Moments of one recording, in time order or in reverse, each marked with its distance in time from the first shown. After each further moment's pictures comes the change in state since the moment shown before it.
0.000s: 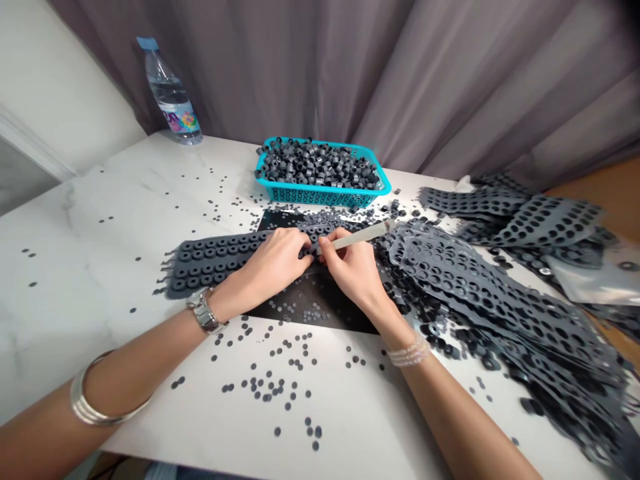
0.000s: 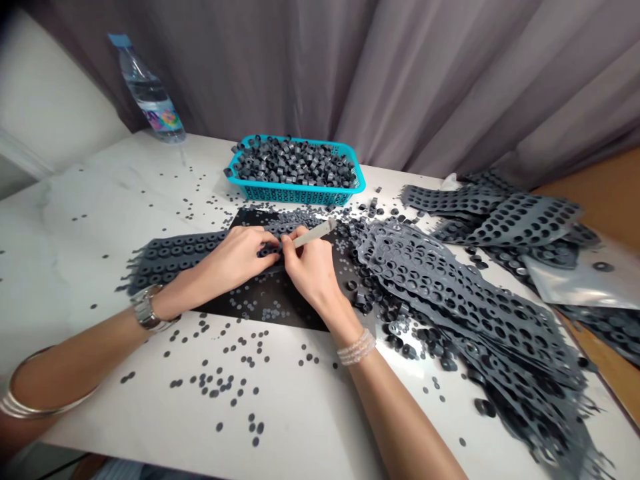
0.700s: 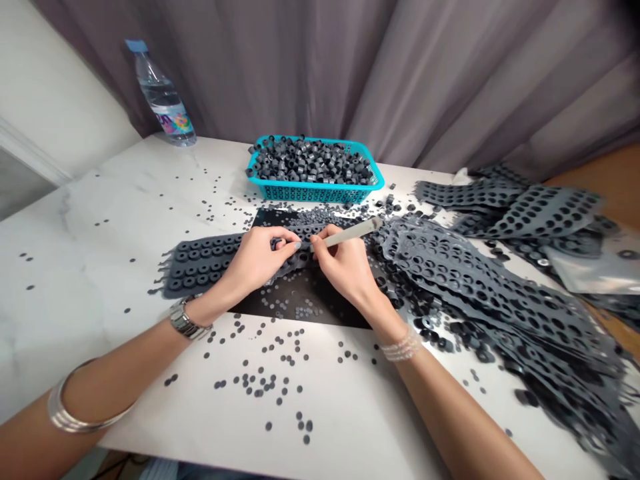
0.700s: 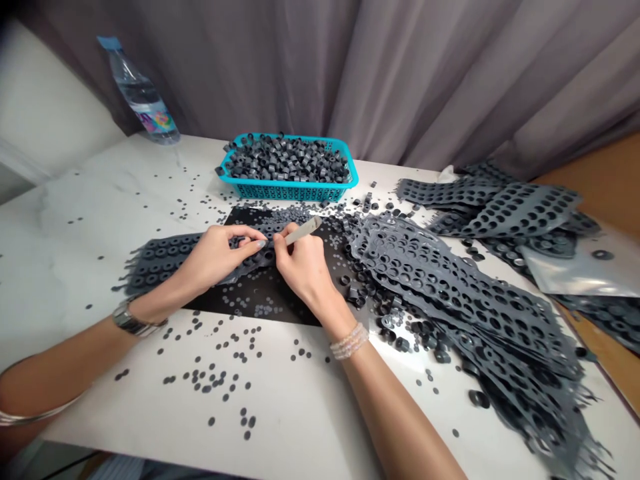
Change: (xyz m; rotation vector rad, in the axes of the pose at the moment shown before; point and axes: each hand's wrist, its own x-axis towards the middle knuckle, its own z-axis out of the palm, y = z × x) left_hand -0.015 0.004 -0.005 -0.513 0.151 -0.345; right_hand 0.000 0.001 -0.001 0.003 0.002 -0.053
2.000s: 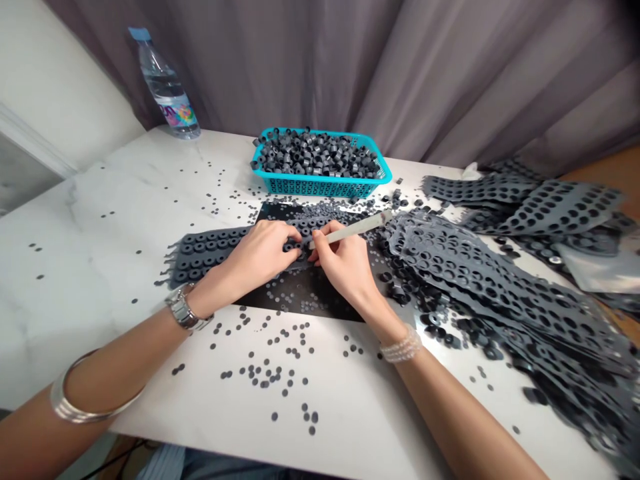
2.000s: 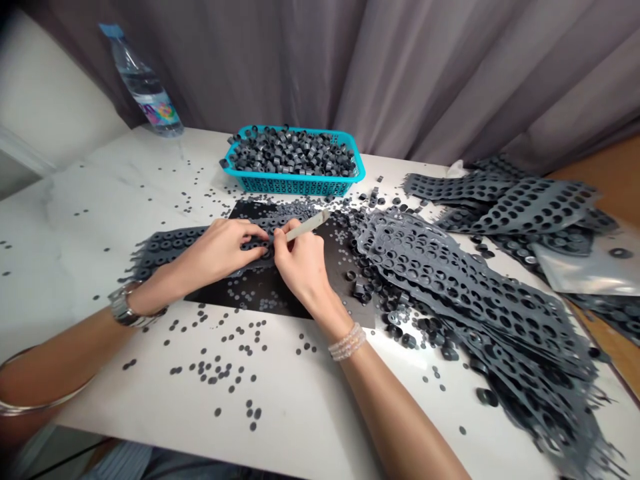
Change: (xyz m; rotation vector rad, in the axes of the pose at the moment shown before) left_hand 0.006 -0.002 -0.010 0.494 -0.152 0.299; right_hand -0.005 -0.001 0.013 0.113 0.020 0.088
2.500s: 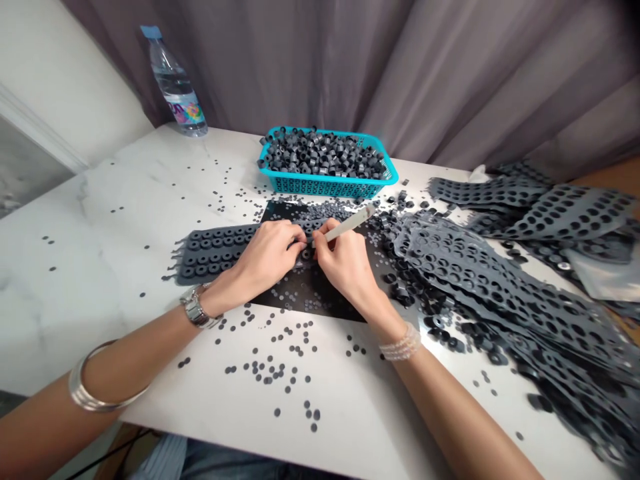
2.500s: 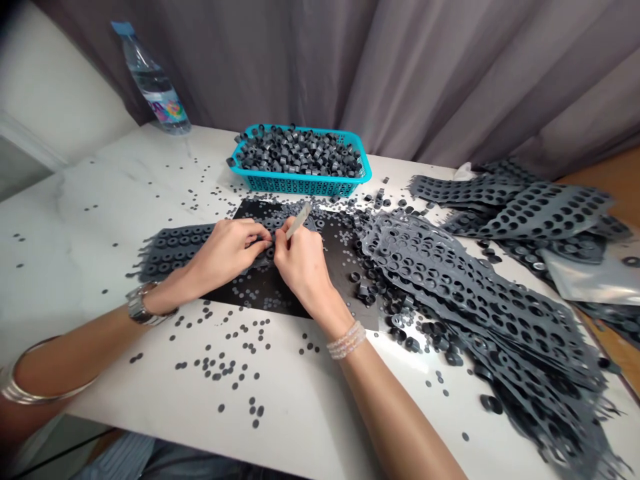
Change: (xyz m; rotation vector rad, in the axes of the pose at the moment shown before) left_hand -0.005 0.003 0.010 -0.029 0.159 0.001; right_hand 0.003 -0.013 0.000 -0.168 -0.028 -0.061
